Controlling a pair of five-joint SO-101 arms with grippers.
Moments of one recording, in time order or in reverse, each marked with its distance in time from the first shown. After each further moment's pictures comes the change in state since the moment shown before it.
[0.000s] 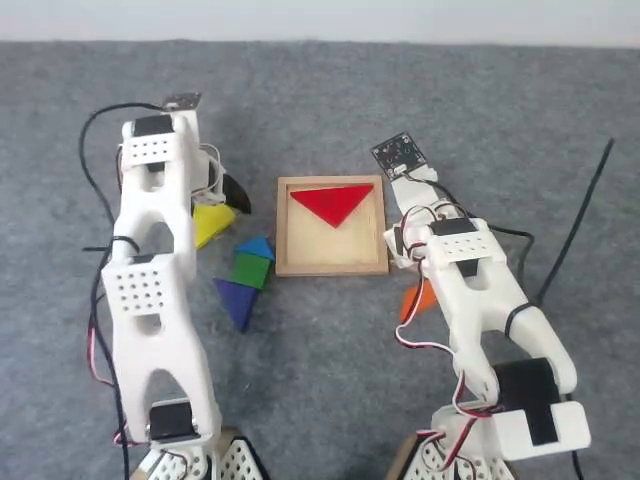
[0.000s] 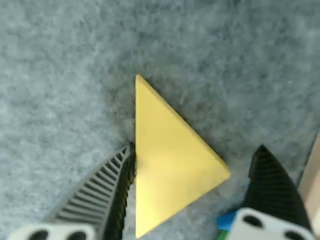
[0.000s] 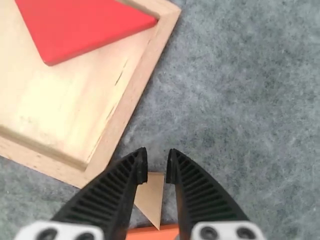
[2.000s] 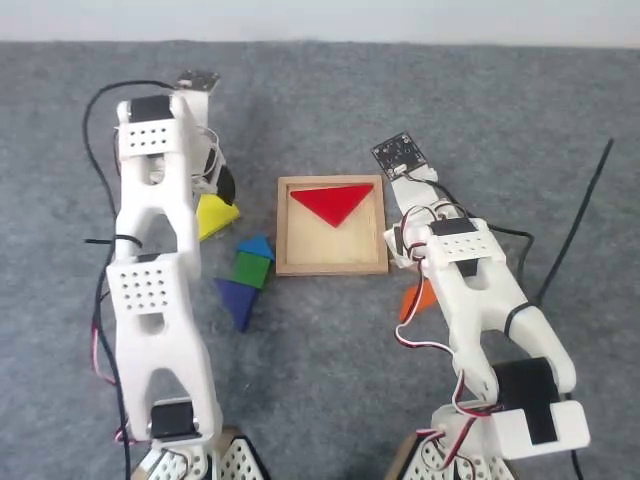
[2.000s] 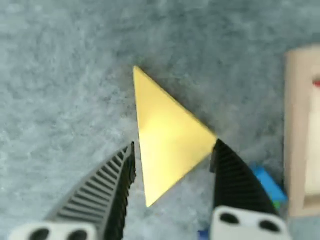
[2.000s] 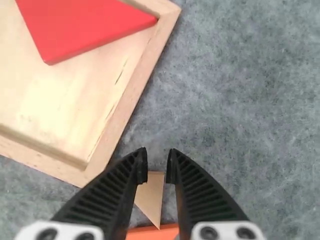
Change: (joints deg) left arm 1.1 -1.2 -10.3 7.6 -13.2; right arm 0.0 0.0 0.0 0.0 0.0
